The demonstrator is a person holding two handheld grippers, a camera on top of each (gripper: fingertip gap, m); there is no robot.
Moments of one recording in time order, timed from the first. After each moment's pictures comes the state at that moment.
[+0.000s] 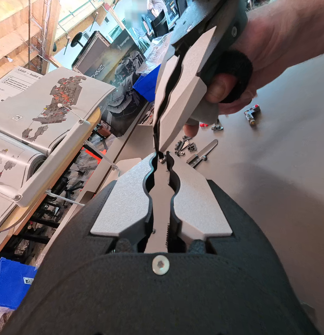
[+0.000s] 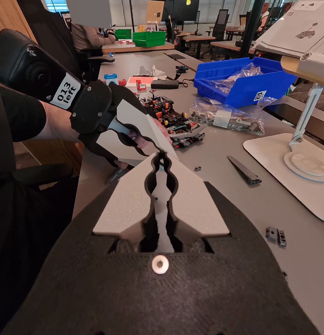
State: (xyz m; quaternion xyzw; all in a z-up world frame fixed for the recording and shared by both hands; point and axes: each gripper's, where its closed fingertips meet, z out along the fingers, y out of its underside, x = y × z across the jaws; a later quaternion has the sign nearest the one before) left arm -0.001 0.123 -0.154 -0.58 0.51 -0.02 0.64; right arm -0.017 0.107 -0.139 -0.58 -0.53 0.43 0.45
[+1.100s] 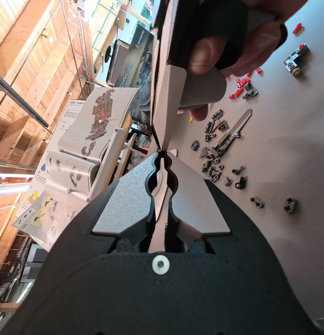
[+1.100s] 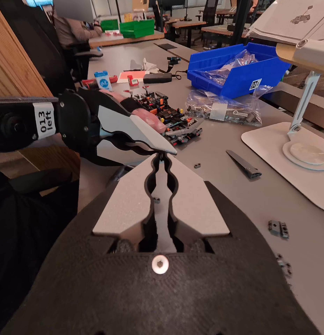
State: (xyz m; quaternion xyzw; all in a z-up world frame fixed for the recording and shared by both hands) left arm -0.015 0.128 -0.145 -0.50 0.55 0.17 0.65; right arm -0.022 0.109 -0.137 -0.61 -0.51 0.41 0.44
